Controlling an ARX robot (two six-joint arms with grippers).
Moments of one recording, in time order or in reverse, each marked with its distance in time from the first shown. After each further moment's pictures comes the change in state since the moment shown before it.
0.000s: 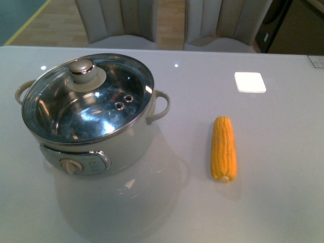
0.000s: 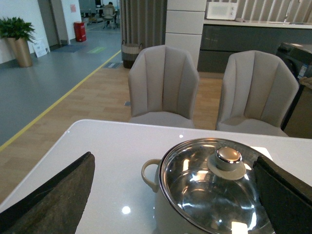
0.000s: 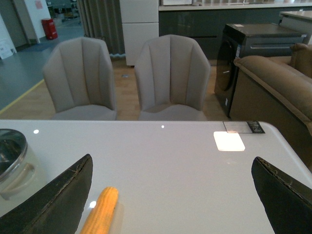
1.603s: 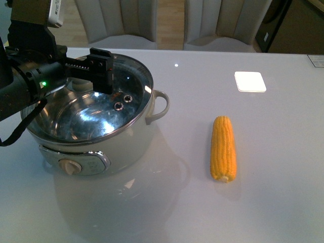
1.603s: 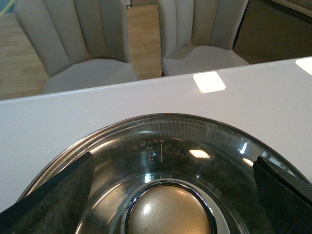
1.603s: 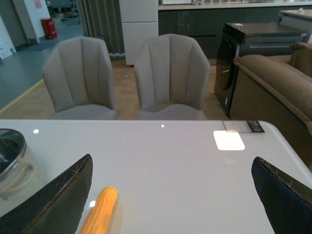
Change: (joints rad) left arm -0.211 1.938 0.574 1.395 0.110 0.163; right arm 0.000 0.000 0.000 0.000 0.000 0.000
